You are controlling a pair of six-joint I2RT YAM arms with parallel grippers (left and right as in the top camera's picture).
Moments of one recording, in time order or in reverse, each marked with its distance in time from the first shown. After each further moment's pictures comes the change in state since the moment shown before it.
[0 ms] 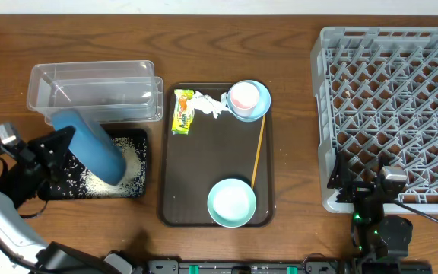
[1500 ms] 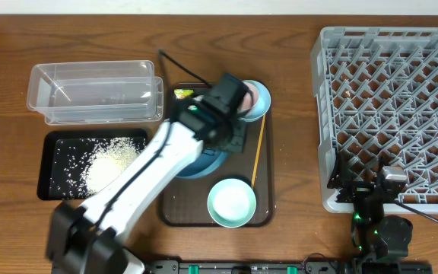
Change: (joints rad) left arm -1.597 0.294 0.350 0.225 -1.384 -0.473; right arm 0.000 0.000 0.000 0.000 0.000 0.000
